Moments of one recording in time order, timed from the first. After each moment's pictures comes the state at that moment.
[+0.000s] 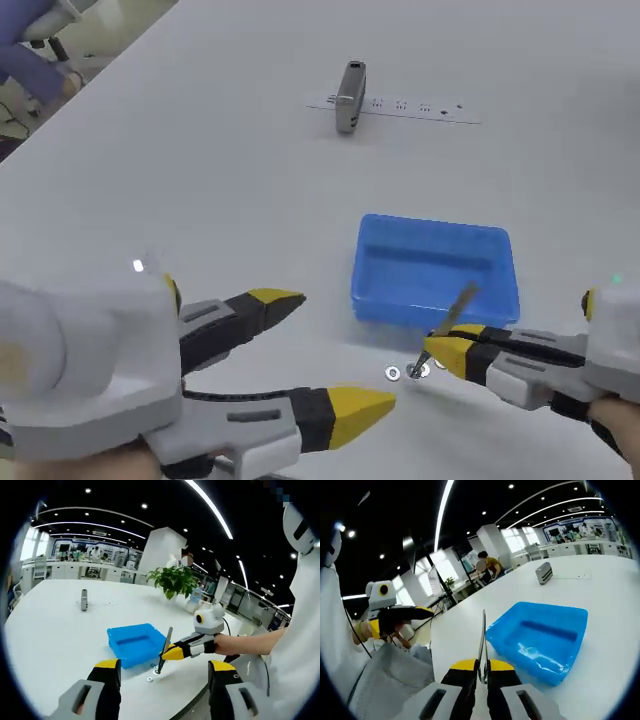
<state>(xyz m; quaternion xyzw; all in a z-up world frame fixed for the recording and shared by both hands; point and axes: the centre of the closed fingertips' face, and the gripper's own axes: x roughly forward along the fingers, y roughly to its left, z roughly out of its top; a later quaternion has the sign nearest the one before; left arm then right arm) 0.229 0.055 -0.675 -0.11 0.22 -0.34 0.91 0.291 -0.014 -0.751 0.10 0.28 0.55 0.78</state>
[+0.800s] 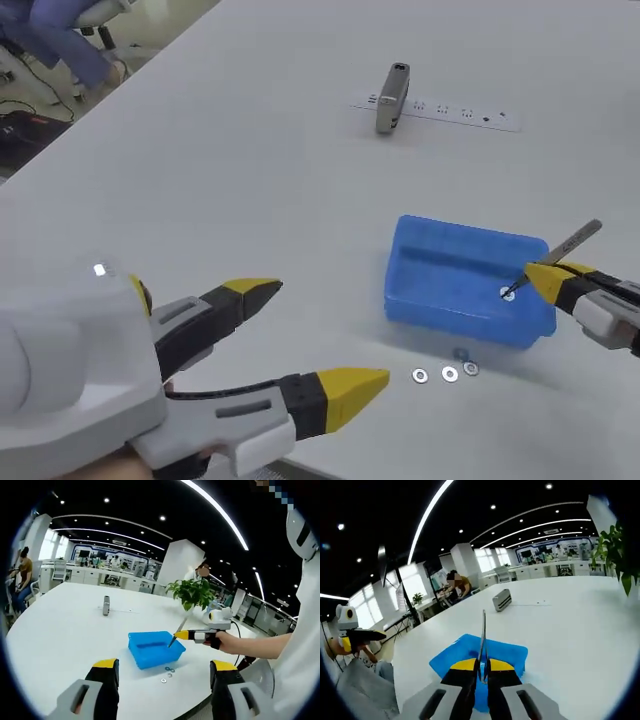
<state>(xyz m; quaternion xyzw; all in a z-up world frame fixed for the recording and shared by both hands) 0.223 0.084 -0.670 -0.11 0.19 -0.27 0.94 0.379 -0.053 -0.743 0.07 0.22 0.43 0.88</state>
